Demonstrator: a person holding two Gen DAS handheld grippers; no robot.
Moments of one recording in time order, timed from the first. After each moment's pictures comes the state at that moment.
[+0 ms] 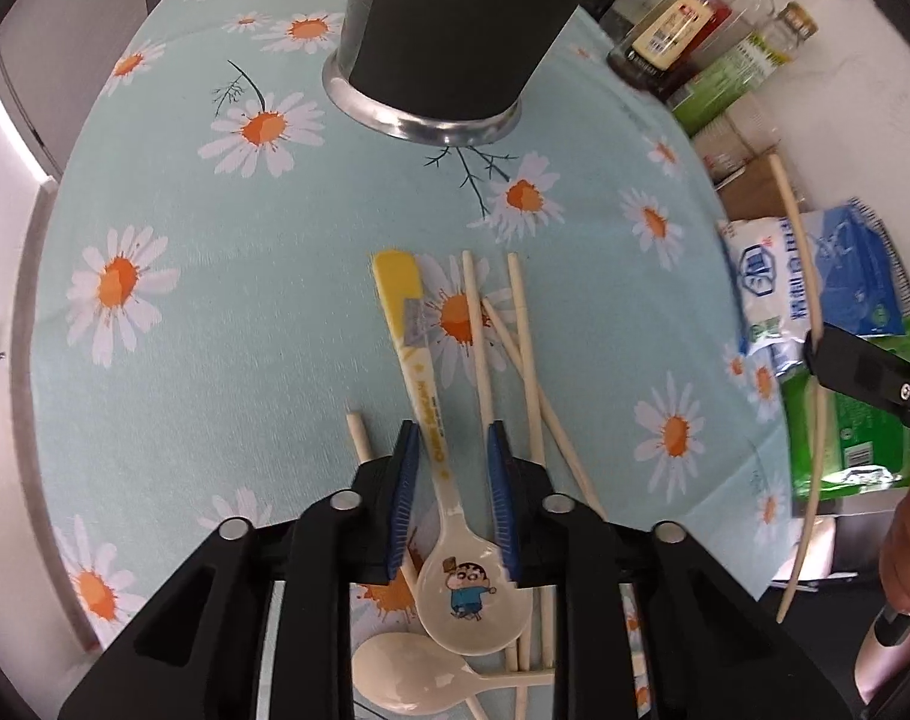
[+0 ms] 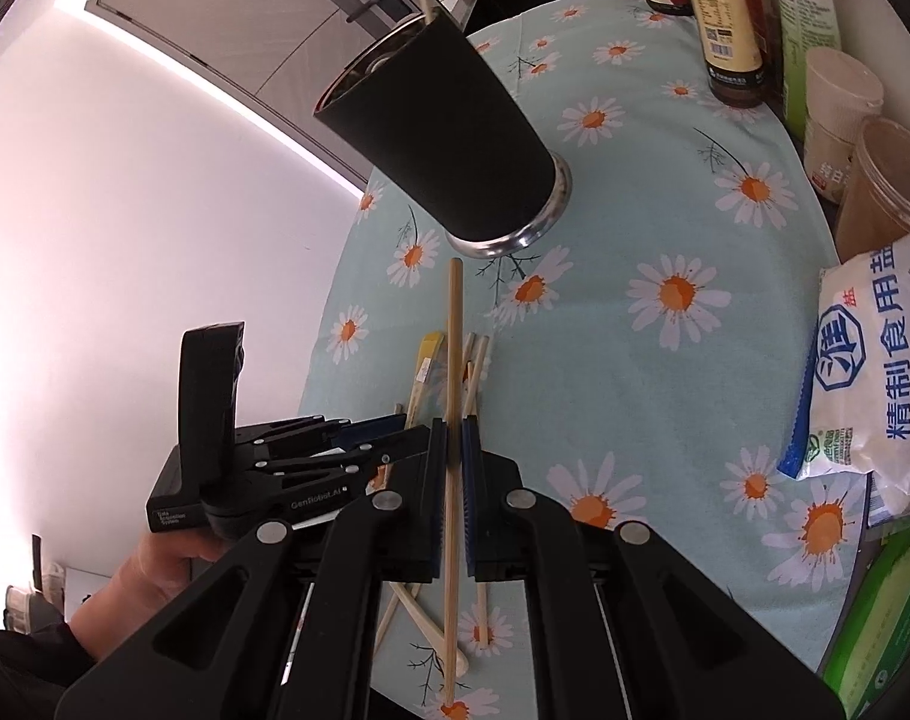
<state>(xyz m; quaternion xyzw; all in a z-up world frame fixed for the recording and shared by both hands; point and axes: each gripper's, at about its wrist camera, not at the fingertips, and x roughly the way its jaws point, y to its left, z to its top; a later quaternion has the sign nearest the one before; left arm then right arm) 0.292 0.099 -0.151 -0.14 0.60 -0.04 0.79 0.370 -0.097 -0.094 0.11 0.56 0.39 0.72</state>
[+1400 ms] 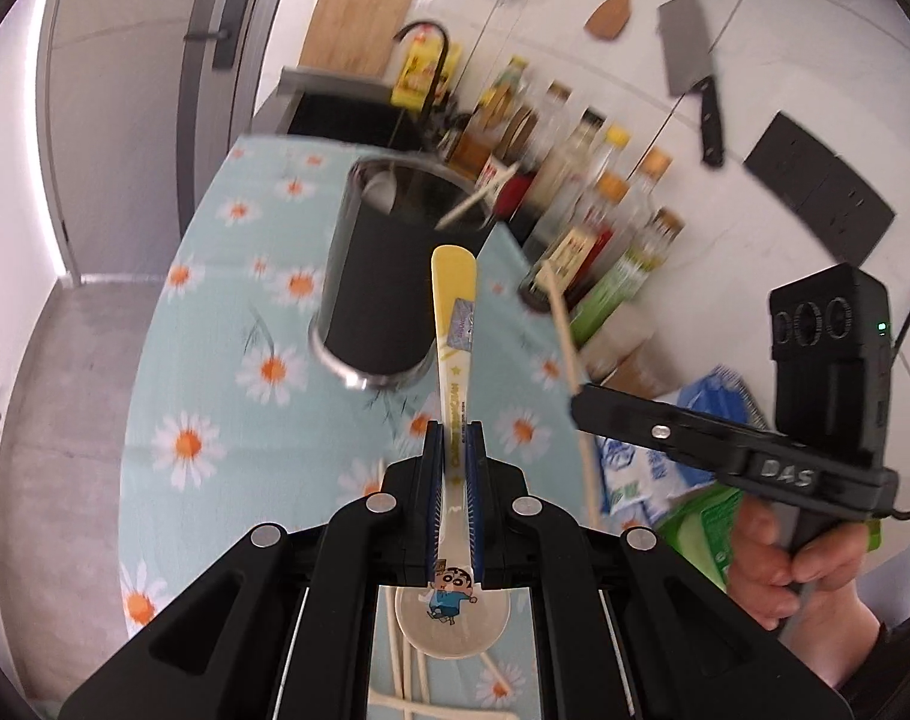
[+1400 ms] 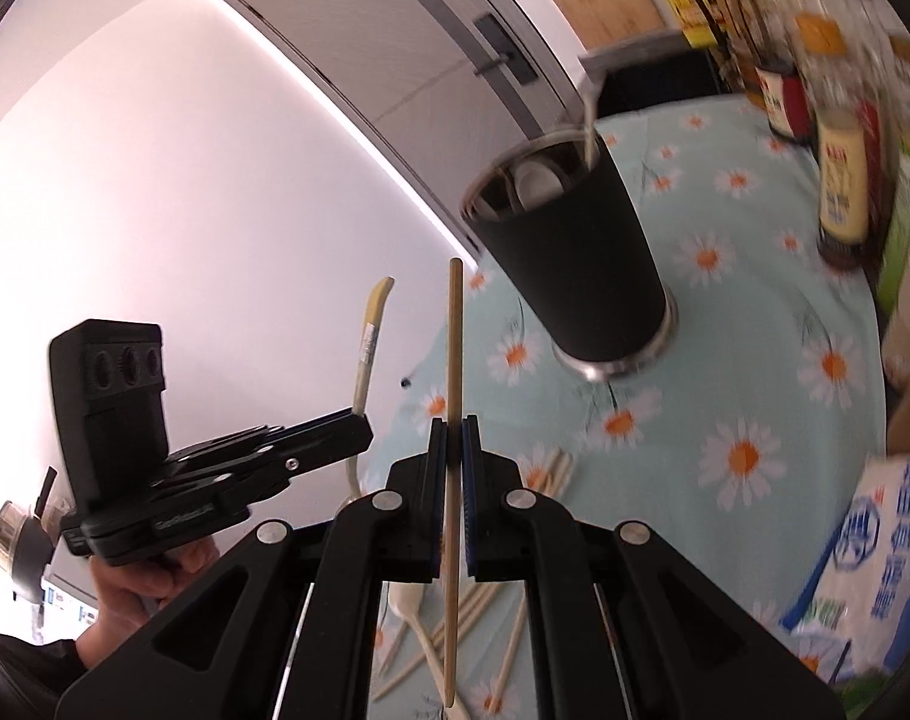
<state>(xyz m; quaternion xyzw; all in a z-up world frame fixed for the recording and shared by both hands) 0.253 0.084 -0.004 -0.18 0.38 -0.03 0.91 0.383 -0.075 -0.027 0.09 0.42 0.51 0.74</state>
